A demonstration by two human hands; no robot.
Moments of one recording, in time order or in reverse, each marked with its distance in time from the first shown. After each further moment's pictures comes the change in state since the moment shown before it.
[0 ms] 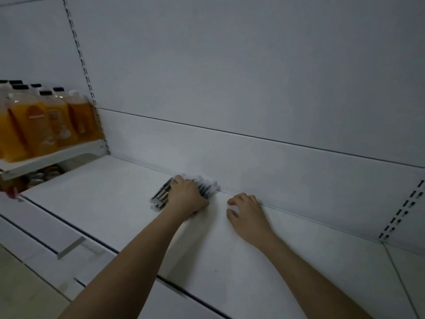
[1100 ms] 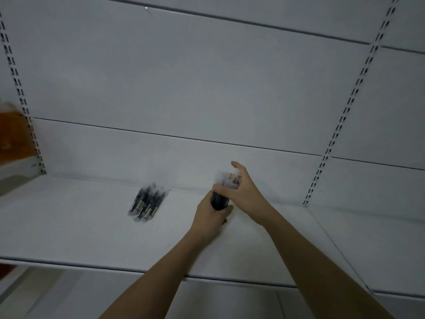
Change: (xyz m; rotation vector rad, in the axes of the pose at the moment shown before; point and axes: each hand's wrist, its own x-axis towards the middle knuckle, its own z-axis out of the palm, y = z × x) left_hand -0.070 0.020 0.031 -1.269 -0.246 0.575; right_hand -0.039 -0.111 -0.084 0.618 0.232 0.385
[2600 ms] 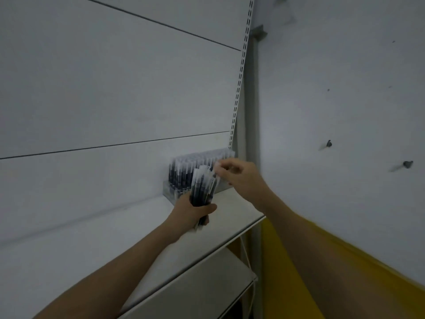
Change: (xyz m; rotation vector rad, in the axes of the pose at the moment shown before) left_hand -0.037 0.128 0.813 -0.024 -0.826 0.060; right_hand -0.285 0.195 -0.785 -0.365 0.703 0.033
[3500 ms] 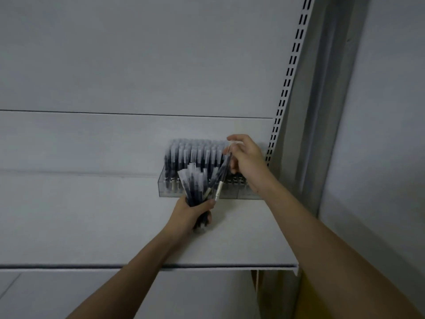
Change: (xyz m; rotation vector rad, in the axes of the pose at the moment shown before) left_hand 0.136 -0.051 0.132 -0.184 0.694 -0.268; right_hand 0.201 0.176 -0.034 0.517 -0.498 0.016
